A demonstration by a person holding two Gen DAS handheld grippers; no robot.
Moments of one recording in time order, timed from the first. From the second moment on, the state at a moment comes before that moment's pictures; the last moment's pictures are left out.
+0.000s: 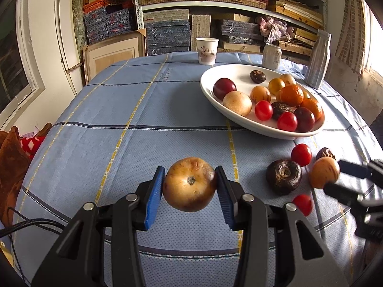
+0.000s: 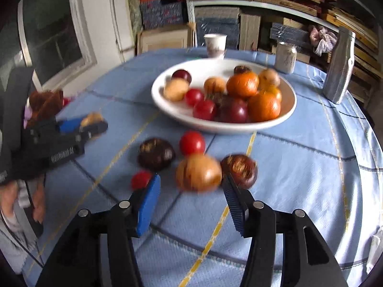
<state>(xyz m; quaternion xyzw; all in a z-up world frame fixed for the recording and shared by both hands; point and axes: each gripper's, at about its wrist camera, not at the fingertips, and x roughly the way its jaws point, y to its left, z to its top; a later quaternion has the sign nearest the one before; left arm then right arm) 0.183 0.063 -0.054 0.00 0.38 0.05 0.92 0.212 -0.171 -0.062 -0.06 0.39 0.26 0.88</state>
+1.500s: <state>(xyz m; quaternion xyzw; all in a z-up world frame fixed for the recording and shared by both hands) 0.274 0.025 0.058 -0.04 0.32 -0.03 0.95 0.276 -0.224 0.077 0.04 0.27 0.23 0.94</state>
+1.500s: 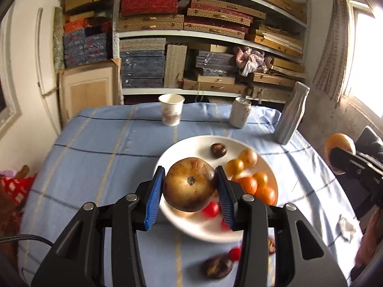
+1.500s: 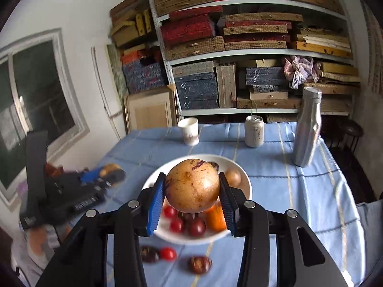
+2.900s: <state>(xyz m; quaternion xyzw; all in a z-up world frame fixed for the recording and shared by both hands) 0.337 0.055 0.003 -0.10 0.35 -0.01 0.93 0.336 -0.207 0.033 0.08 0.29 0.23 0.92</state>
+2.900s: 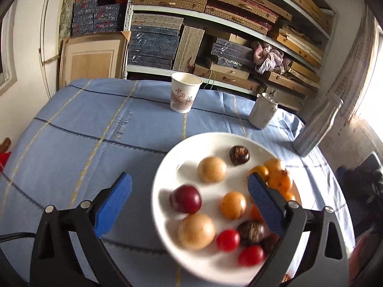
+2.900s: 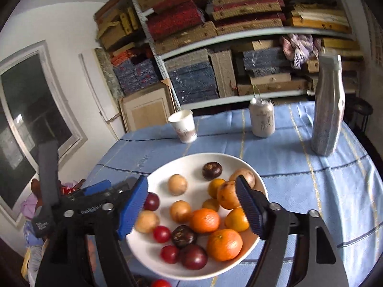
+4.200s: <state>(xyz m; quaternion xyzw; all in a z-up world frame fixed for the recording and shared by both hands) 0.225 -0.010 -0.079 0.04 0.44 -0.06 0.89 0.250 -0.286 -0.019 0.16 0.35 0.19 0.91</state>
